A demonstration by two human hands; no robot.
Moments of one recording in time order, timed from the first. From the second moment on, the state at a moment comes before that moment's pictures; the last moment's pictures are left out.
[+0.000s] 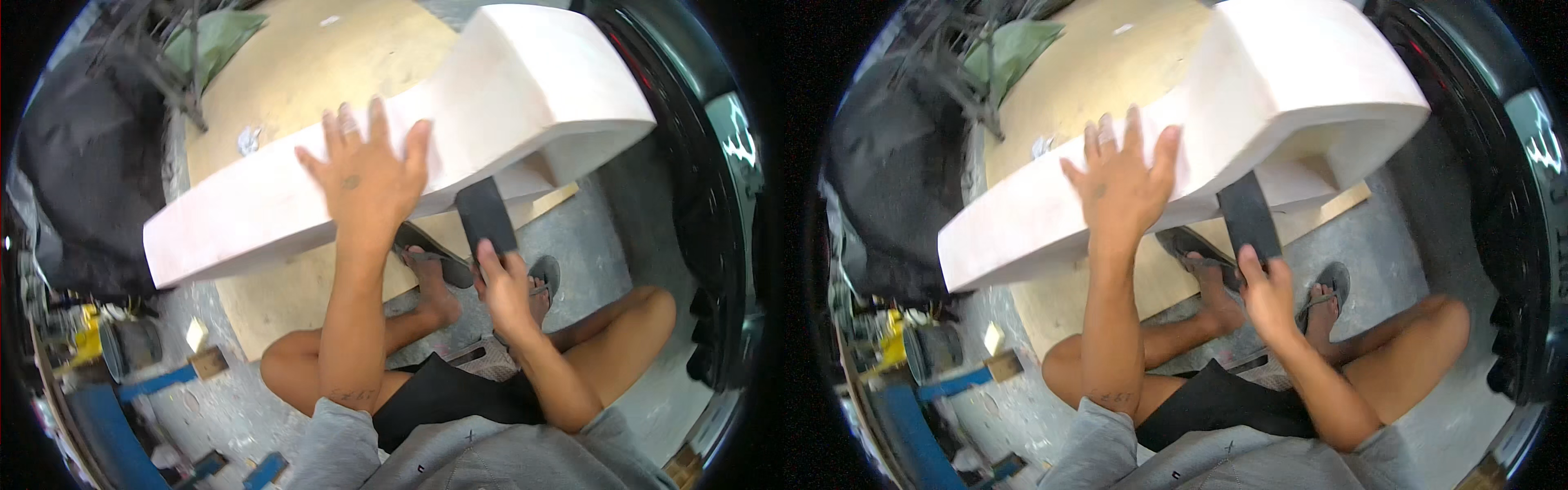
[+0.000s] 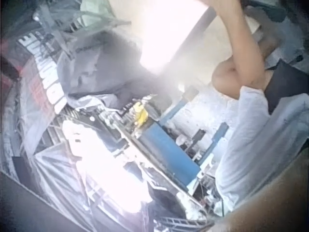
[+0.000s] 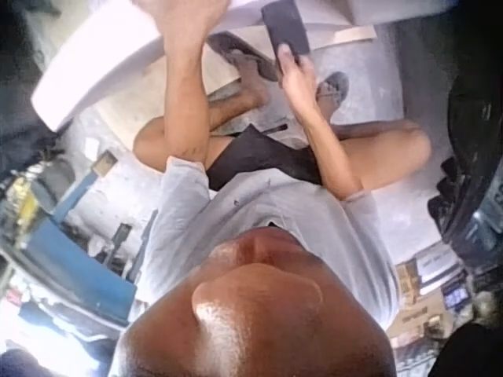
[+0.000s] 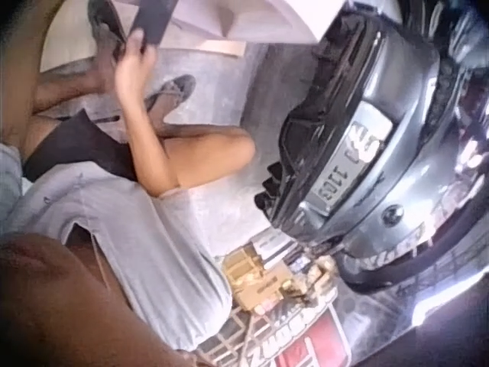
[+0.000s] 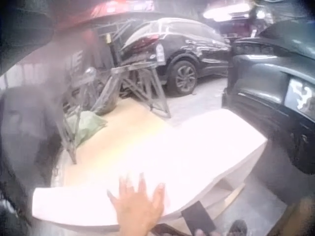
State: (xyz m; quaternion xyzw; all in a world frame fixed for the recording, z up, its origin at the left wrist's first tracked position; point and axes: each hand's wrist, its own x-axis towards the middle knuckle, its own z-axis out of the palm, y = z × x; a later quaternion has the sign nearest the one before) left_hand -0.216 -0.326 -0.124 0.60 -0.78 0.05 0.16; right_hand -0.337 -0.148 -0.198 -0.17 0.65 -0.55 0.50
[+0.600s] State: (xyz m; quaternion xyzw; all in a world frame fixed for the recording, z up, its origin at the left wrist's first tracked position) left_hand -0.234 -0.188 -0.228 0.40 -0.84 -0.09 0.36; right_hand -0.347 -0.002 -0.290 -0.02 0.69 -0.55 0.47
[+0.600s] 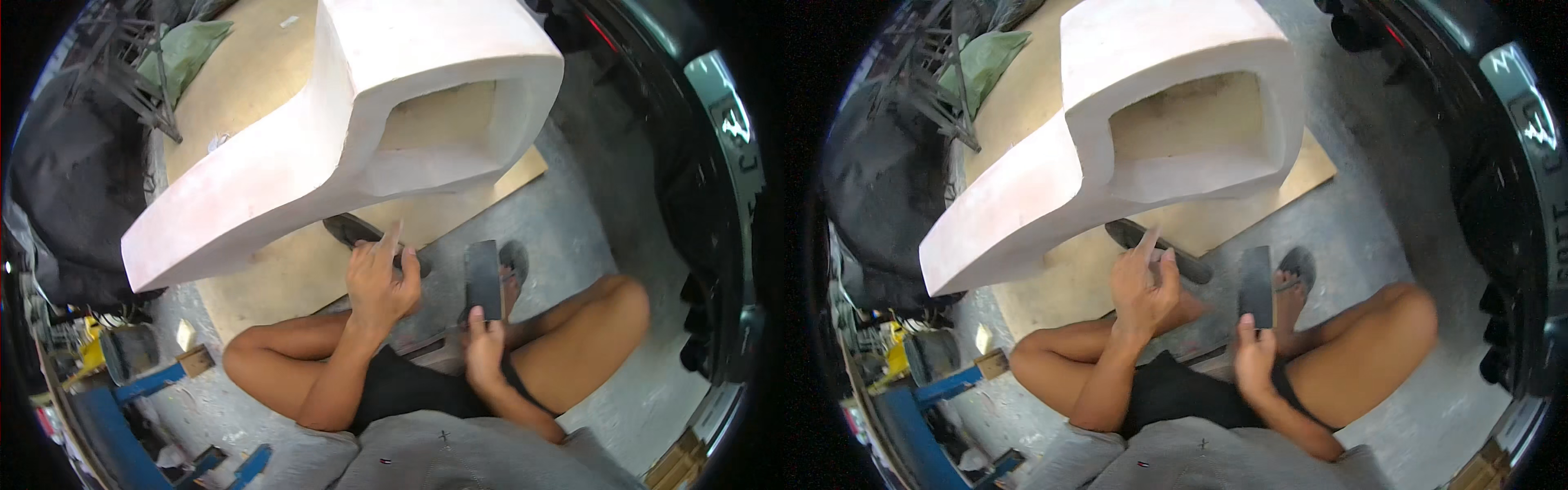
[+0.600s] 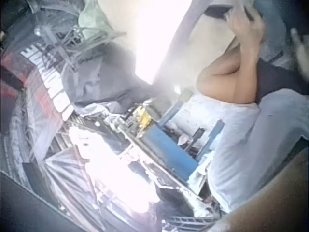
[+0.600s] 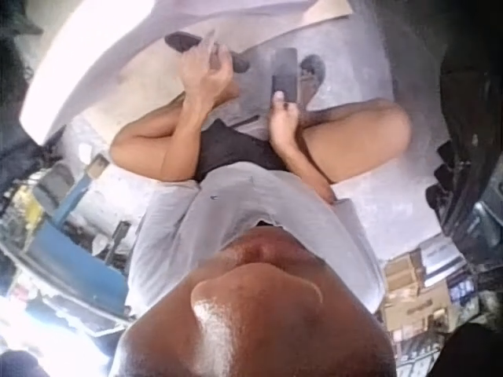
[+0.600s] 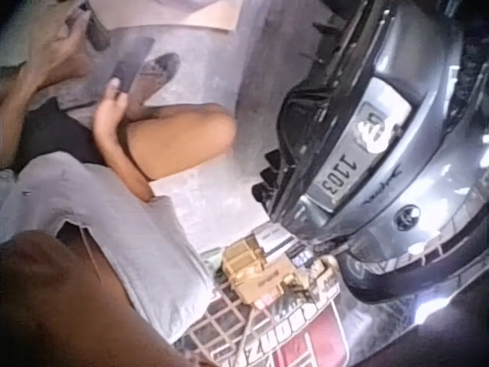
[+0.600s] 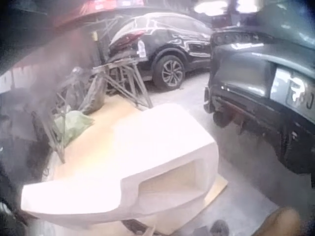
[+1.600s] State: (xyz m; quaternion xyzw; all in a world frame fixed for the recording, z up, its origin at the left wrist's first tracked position) left_hand -0.159 -0.337 -0.142 0.62 -0.76 0.10 0.16; right_hand -0.345 -0.129 -0.240 -0.47 0.78 -0.37 0.18
